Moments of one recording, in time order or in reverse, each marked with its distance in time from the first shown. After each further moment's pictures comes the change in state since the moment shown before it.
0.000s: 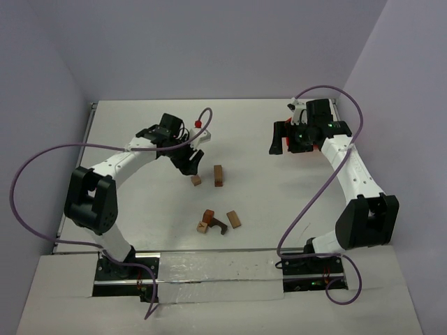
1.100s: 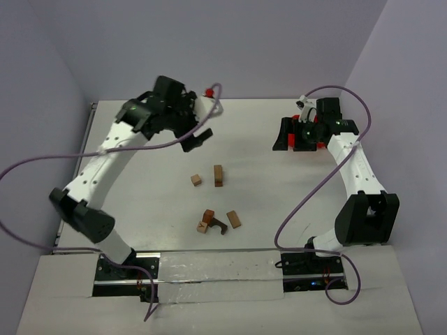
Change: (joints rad) left arm -0.138 -0.053 0.622 -0.420 -0.168 0.209; right arm -0.086 0.018 0.019 -0.005 -0.124 0.021
